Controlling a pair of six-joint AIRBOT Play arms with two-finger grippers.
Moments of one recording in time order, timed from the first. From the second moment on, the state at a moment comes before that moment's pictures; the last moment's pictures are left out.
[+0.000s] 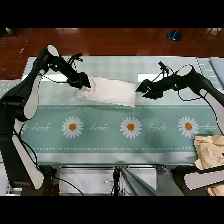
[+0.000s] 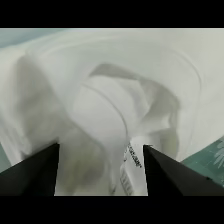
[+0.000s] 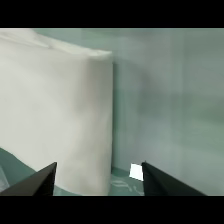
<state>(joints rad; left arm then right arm) -0.07 -2.15 2.02 0.98 -1.58 -1.29 0.06 -1.66 1.23 -0.79 1.05 1.43</state>
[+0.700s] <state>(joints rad) 0.04 -1.88 2.04 1.14 -1.65 -1.42 0.21 -1.78 1.23 -0.57 0.88 1.44</state>
